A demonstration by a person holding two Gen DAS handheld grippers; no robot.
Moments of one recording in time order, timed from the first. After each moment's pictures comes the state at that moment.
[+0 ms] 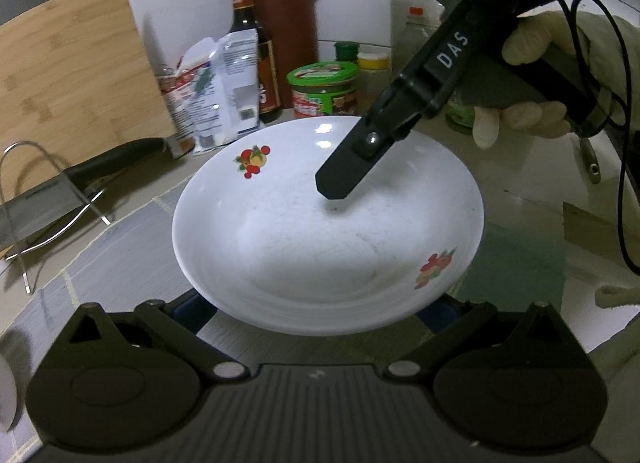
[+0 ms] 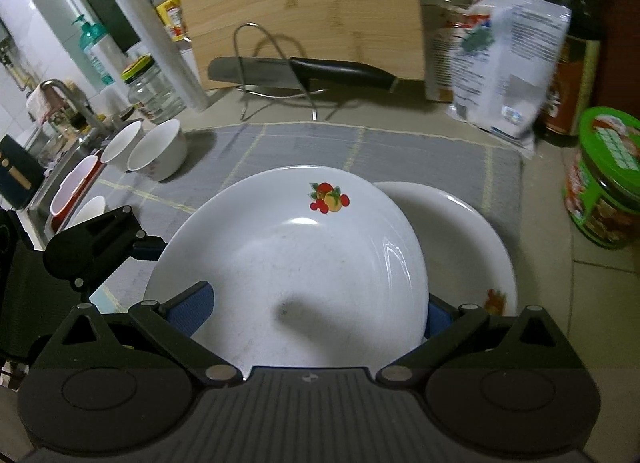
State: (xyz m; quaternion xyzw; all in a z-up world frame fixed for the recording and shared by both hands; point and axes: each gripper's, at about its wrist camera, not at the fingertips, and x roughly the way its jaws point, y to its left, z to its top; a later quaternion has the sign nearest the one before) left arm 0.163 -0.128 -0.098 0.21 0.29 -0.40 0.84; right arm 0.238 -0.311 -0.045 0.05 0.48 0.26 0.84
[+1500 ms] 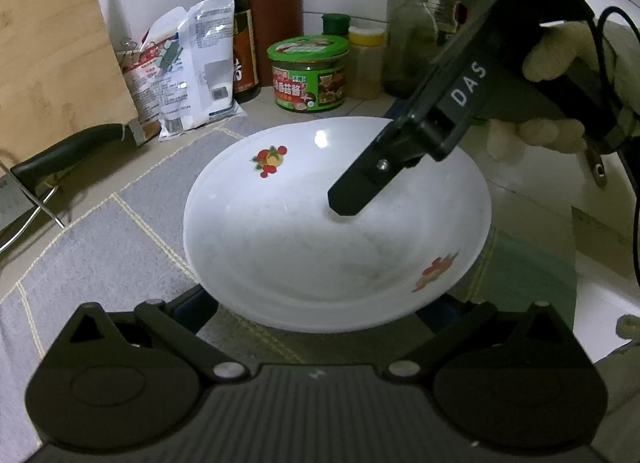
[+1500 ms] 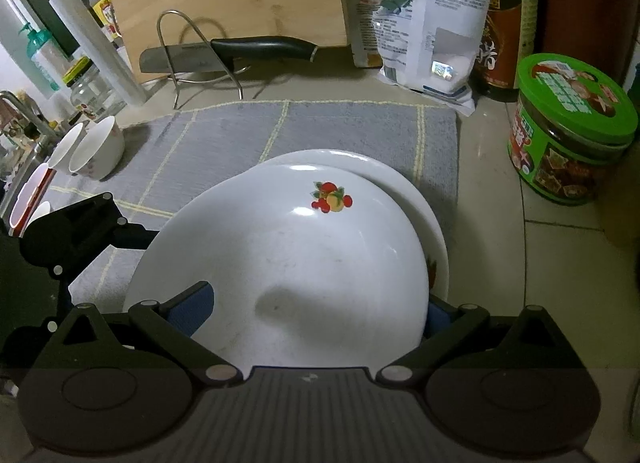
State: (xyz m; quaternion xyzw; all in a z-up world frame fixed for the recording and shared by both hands) left arm 0.194 -0.165 -0.112 0.21 0.33 -0.42 0.82; right arm 0.250 -0.337 -0.070 0.06 0.51 0.19 0.84
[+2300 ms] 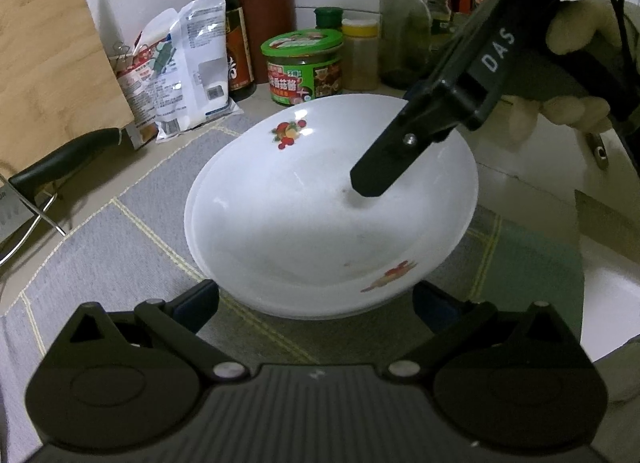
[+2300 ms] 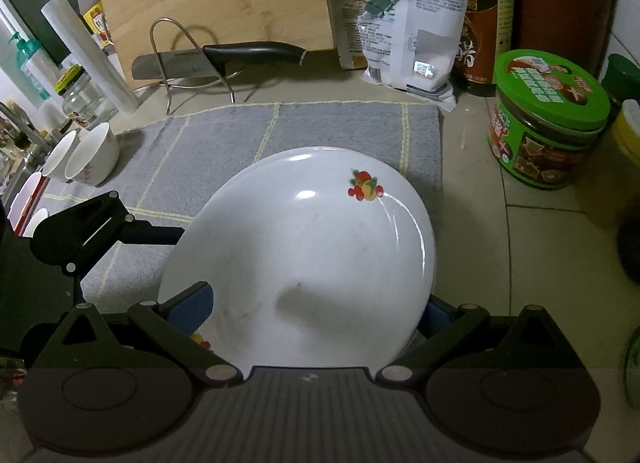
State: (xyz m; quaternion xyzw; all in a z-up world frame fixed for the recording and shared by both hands) left arm 0.194 -0.167 -0.114 0.24 0.33 -0.42 0.81; right arm 0.237 -0.339 -0.060 0.06 0.51 0.17 0.84
